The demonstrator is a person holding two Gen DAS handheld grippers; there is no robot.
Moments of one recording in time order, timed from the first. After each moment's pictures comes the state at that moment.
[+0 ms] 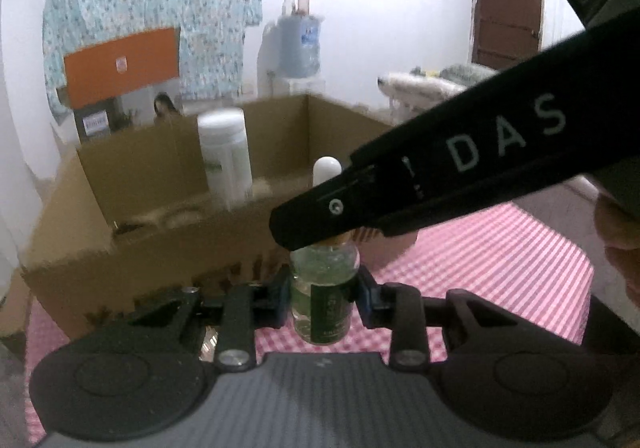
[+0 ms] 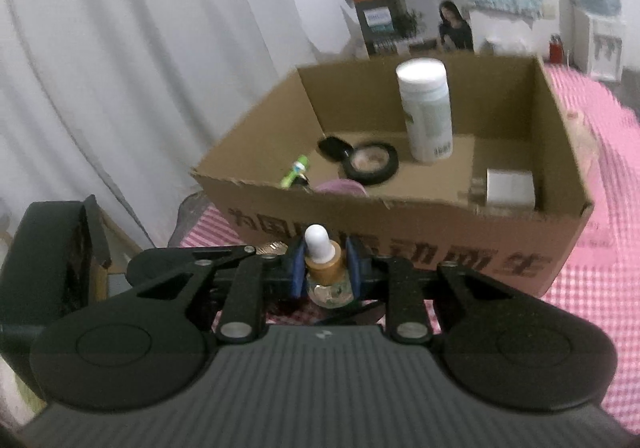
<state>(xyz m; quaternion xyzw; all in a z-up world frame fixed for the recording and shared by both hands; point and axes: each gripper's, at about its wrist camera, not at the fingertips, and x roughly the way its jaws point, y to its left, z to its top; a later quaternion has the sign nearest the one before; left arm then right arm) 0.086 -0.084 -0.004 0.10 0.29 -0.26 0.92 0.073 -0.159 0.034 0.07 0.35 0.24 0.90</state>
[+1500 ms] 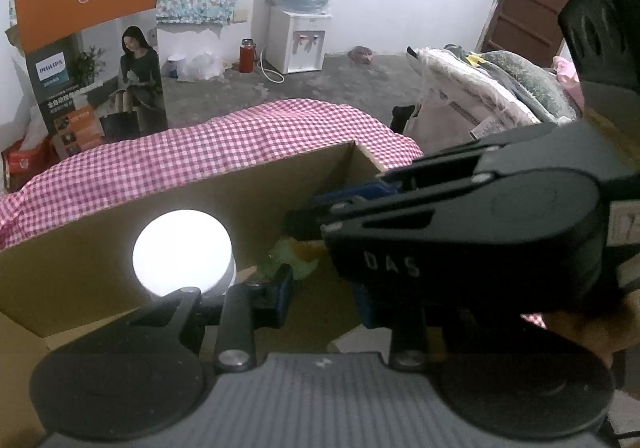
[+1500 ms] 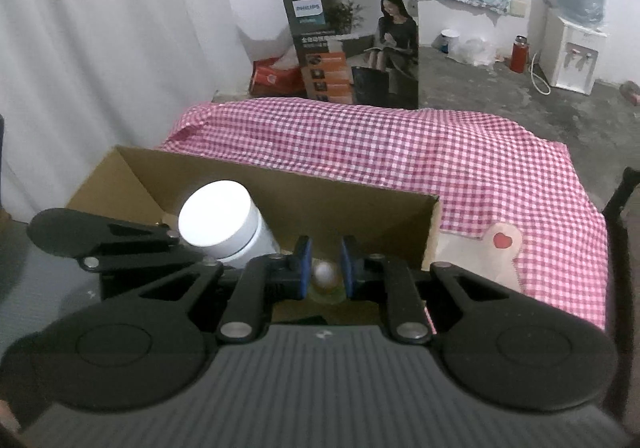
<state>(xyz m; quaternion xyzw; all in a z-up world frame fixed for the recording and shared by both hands) 0.316 -0.153 0.019 0.05 0.43 -0.27 0.86 0.308 -0.236 0.029 0.02 0.41 0.17 0.90</state>
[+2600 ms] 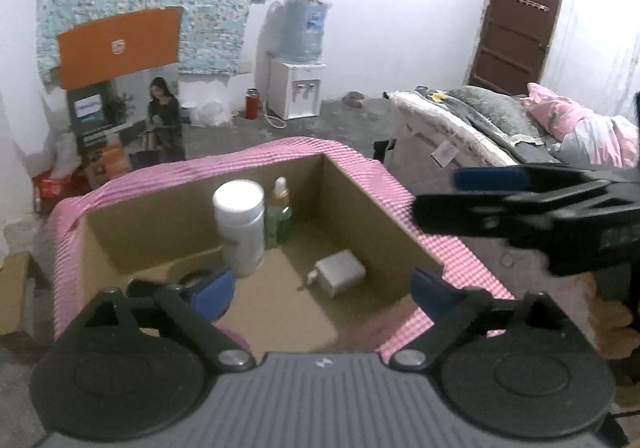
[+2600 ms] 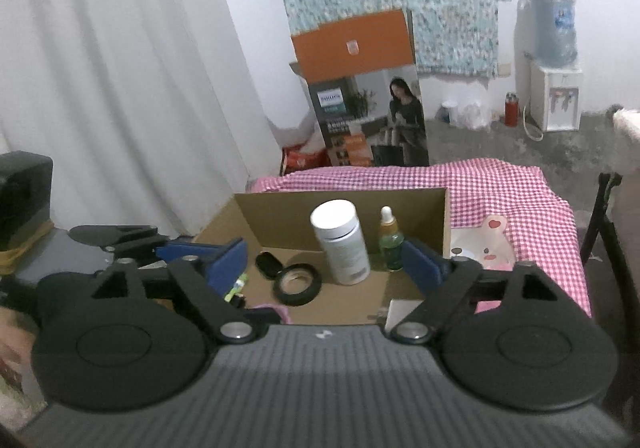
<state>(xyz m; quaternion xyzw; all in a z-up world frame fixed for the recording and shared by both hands) 0.162 -0.074 0.097 0.05 0.36 -0.27 0.89 0.091 -0.233 0.115 0.10 0.27 0.16 0.94</state>
